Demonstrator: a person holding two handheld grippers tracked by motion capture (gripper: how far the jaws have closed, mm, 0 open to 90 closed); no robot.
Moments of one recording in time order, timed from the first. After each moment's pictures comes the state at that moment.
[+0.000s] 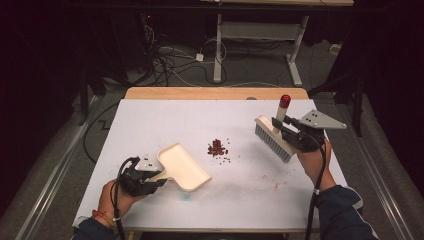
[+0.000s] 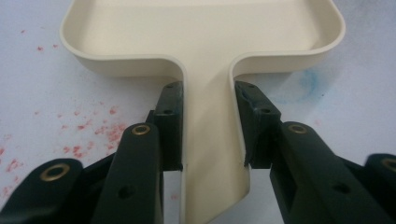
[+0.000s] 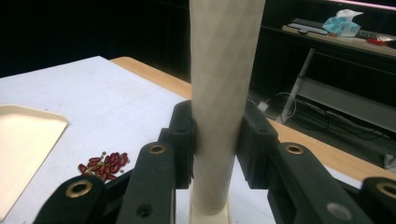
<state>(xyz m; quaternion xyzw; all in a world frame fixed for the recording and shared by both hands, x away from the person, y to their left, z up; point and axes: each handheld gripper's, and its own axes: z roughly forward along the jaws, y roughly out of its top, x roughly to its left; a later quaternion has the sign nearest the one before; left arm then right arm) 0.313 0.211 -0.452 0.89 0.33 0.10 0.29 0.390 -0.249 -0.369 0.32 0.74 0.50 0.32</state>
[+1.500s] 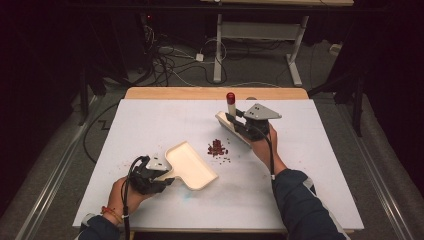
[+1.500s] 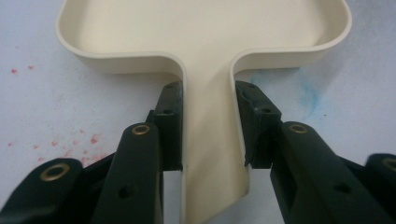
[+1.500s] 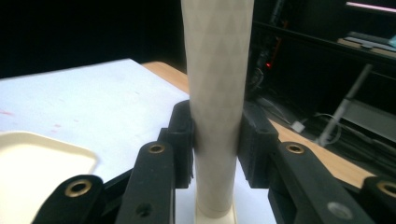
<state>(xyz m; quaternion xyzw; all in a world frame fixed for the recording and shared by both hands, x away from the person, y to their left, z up) 0.322 0.189 -0.459 0.90 0.32 0.10 0.28 0.451 -0.139 -0.416 0.26 0.76 0.53 0.29</state>
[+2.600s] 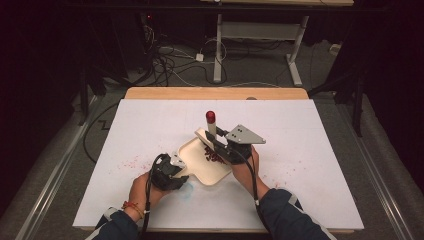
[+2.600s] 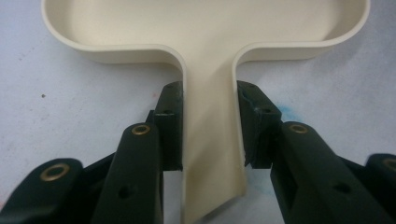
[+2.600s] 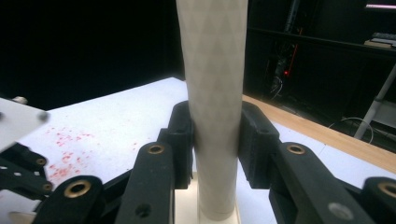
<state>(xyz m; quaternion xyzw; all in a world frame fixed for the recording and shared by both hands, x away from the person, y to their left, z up) 0.340 0.141 -0.470 0.90 0.34 0.10 0.25 0.381 -0.086 -0.424 0.27 0.73 0.56 0.26</state>
